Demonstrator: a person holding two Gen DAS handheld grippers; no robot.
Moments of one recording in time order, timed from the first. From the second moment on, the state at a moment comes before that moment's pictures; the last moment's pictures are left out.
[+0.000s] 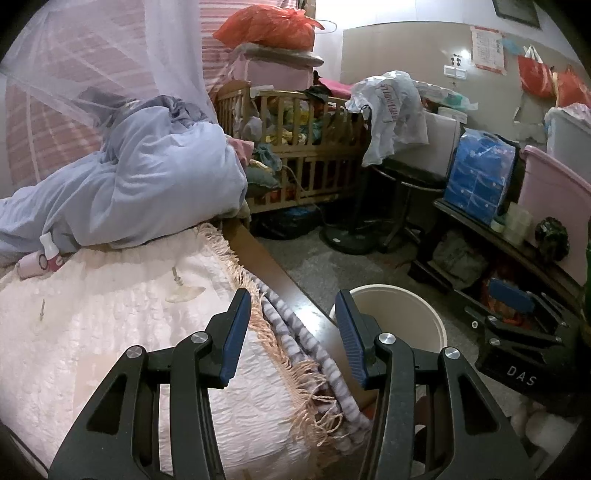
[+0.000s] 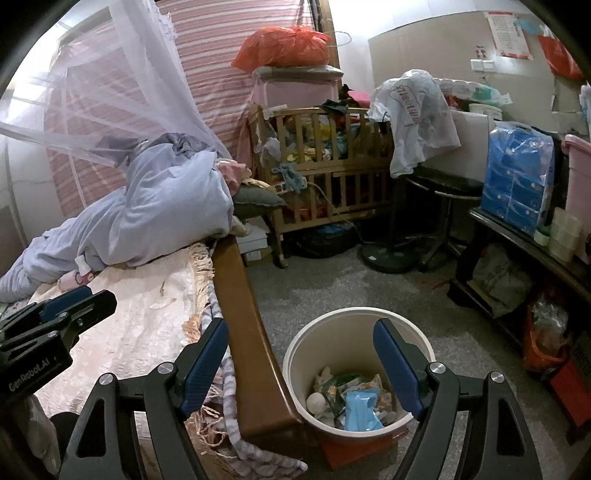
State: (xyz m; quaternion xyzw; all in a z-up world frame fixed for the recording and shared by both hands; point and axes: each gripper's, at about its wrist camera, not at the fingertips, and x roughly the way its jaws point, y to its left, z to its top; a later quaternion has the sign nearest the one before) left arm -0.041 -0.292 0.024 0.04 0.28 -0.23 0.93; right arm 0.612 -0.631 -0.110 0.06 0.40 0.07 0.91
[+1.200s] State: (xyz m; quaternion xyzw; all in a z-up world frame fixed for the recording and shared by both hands) left arm -0.040 -0.297 0.020 0.04 0.28 -0.24 0.93; right arm 0.613 -0.632 -0.117 0.05 0.41 0.08 0.91
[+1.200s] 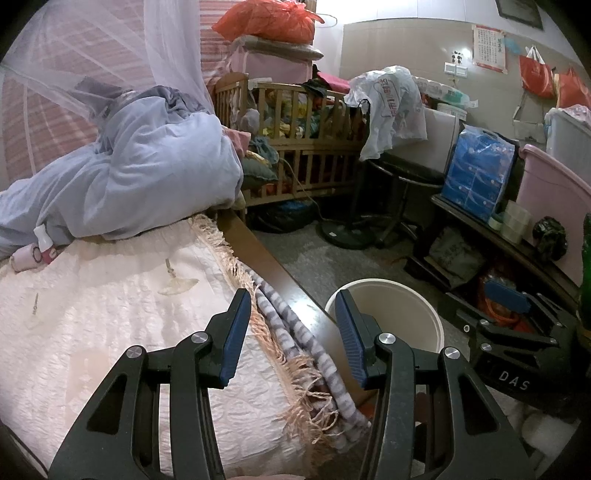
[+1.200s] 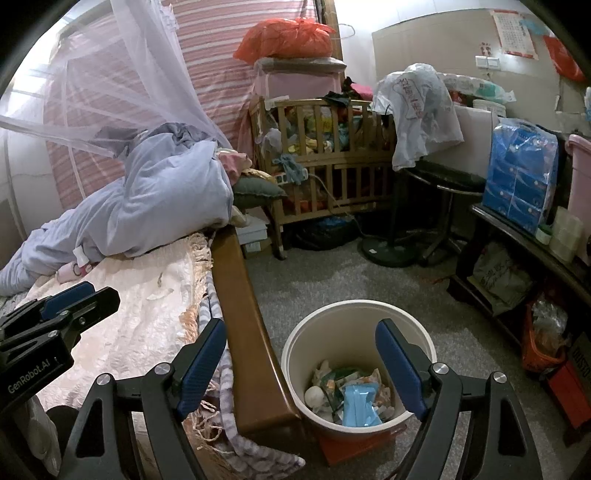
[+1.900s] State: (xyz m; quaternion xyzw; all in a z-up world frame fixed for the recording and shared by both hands) left arm -0.045 -0.300 0.010 0.03 0.30 -0.24 0.92; right arm 0.613 -0.634 -0.122 0.05 0.42 0.08 0.90
